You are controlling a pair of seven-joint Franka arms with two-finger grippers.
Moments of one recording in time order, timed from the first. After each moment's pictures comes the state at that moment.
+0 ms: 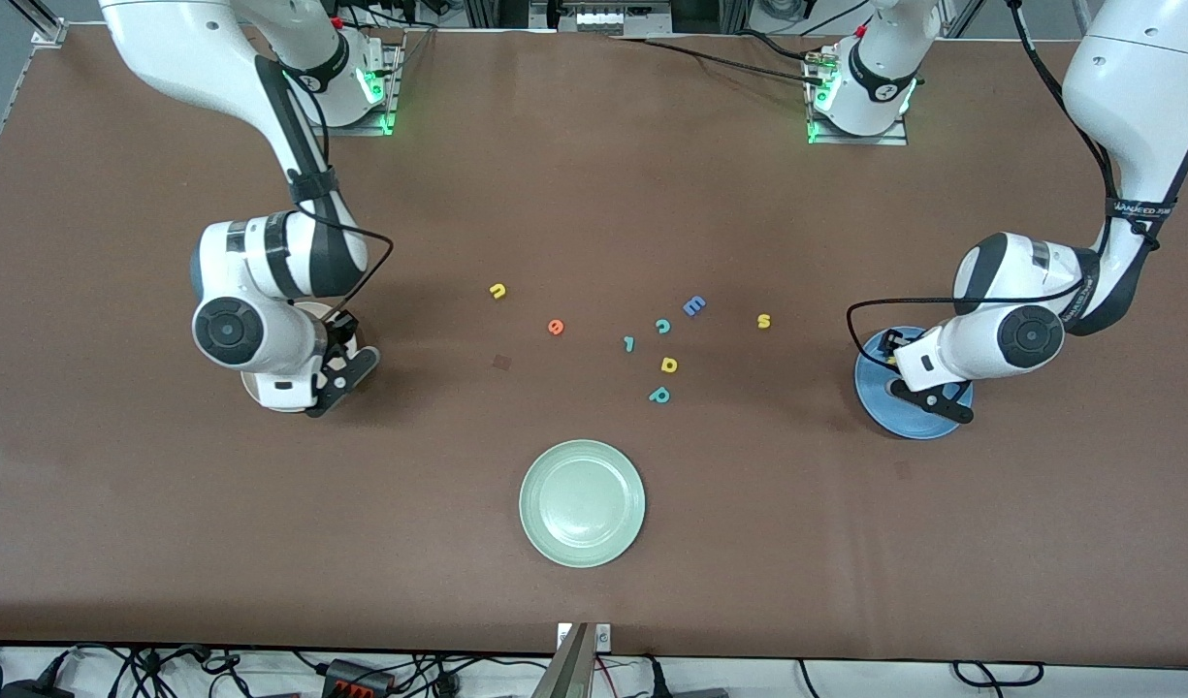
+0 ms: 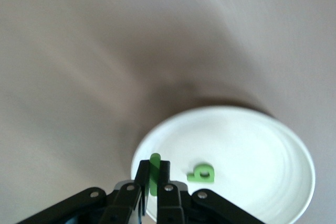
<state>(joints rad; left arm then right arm) 0.45 0.54 -0.50 -1.96 0.37 2.17 0.12 0.42 0.51 -0.26 -1.81 0.06 2.02 -0.62</state>
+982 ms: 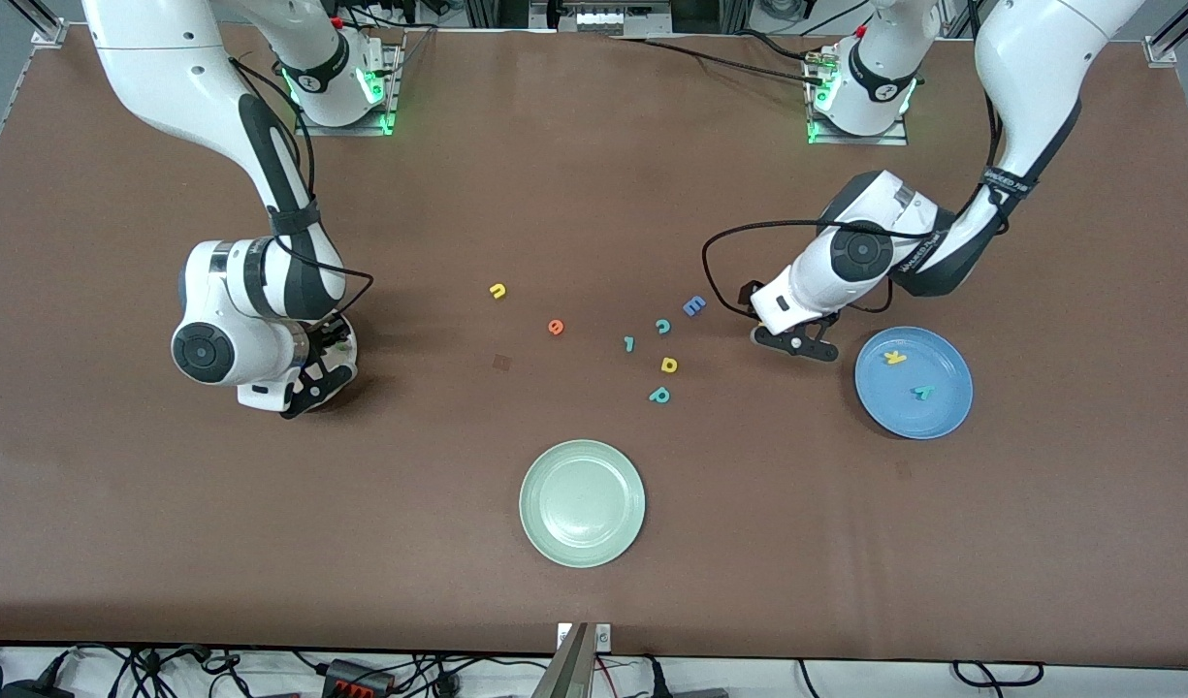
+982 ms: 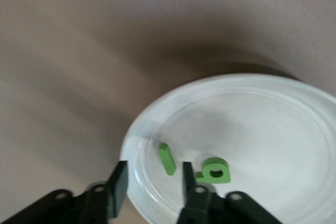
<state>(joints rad) 0.42 0.51 -0.83 -2.17 0.39 2.34 -0.42 0.38 0.56 -0.25 -1.83 0.15 2.03 -0.49</state>
